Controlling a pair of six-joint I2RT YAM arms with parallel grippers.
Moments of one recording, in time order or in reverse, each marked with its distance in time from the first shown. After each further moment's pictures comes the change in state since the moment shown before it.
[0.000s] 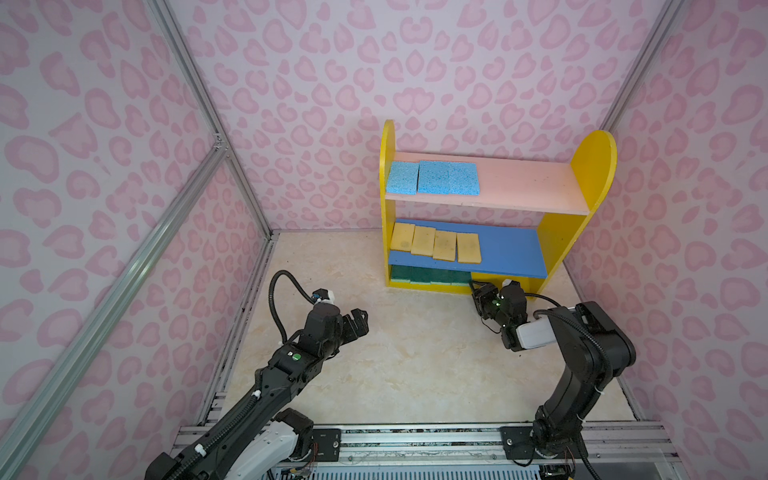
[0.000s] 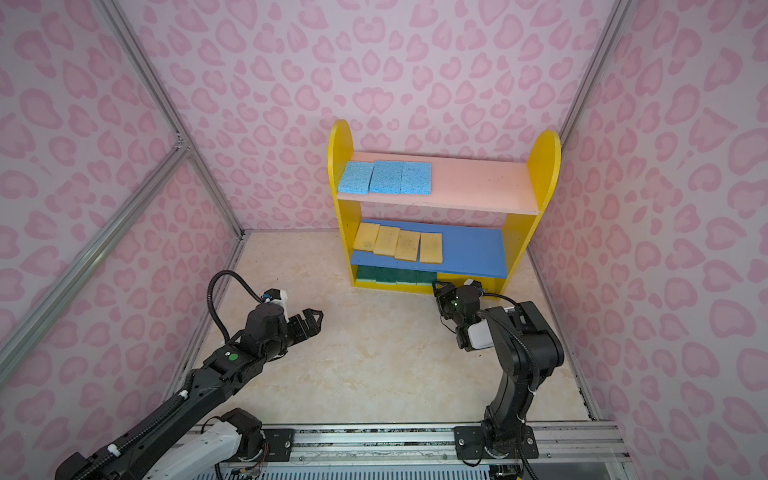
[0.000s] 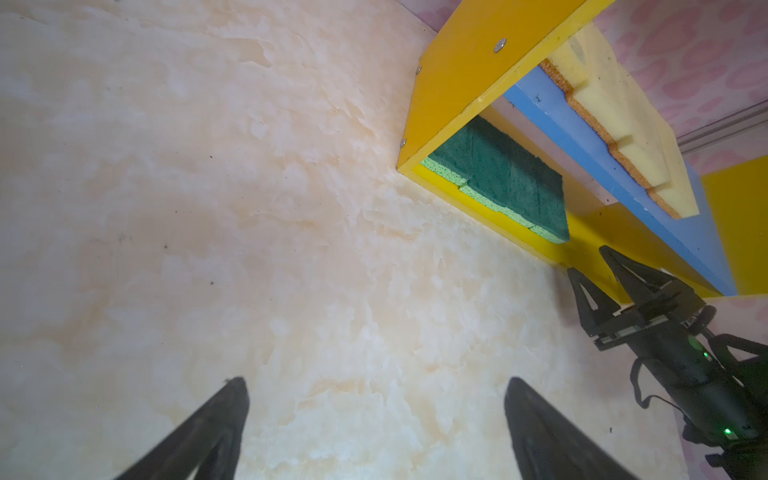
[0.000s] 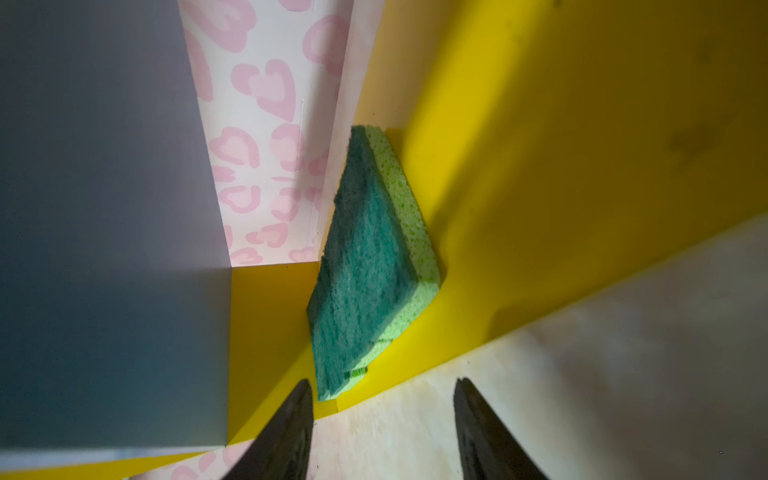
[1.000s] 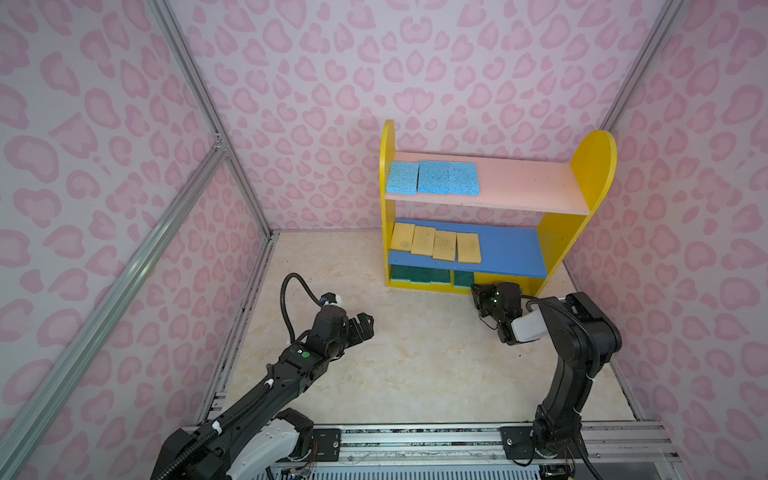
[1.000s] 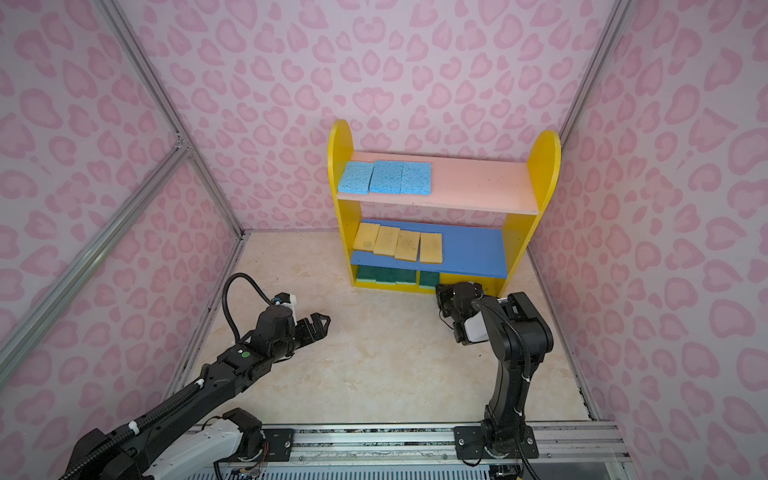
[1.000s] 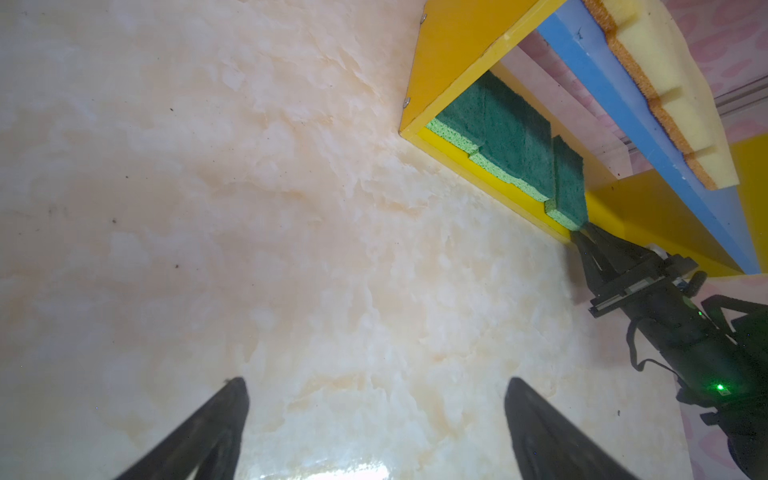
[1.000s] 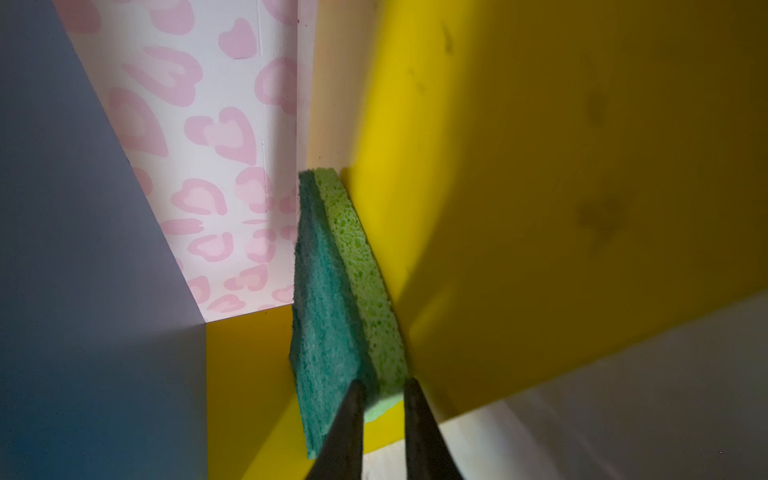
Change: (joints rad) left arm -0.011 0.123 -0.067 0.142 0.069 -0.011; right arm -0.019 0.161 0.115 -0.008 0.060 0.109
